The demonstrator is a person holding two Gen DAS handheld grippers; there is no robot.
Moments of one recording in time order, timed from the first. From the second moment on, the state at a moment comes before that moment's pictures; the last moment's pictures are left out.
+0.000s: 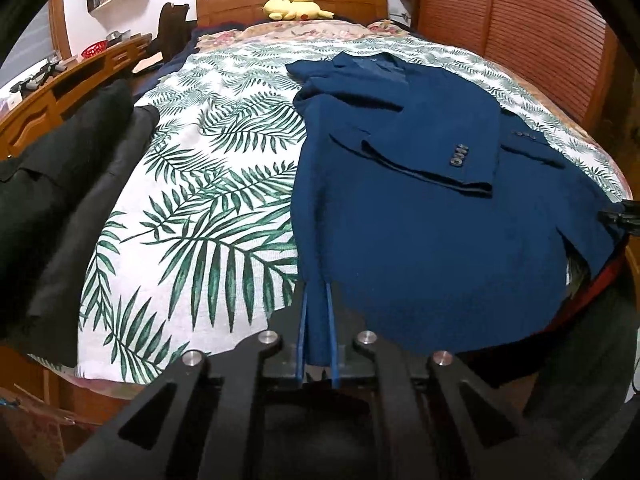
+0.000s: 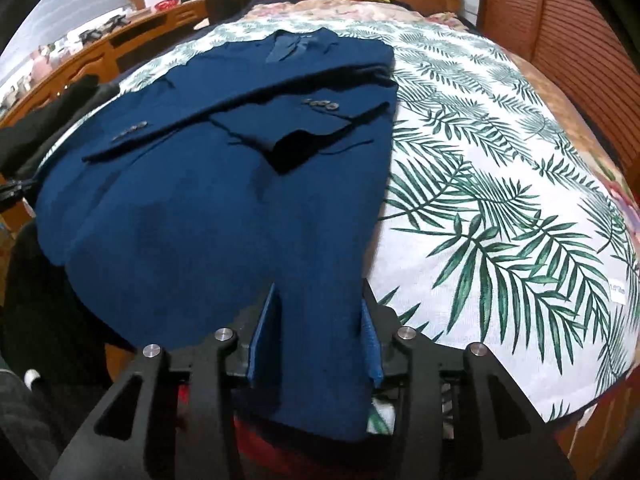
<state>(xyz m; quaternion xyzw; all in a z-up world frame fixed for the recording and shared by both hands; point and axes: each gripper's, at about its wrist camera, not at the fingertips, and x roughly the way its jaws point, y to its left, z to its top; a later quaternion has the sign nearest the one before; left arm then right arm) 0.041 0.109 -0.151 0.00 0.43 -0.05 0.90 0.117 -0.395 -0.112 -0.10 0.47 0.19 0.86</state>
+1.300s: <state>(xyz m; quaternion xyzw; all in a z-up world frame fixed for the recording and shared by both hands) 0.057 0.057 0.173 0.07 0.16 -0.07 0.98 0.083 -0.395 0.196 -0.07 0.19 0.21 0.96</state>
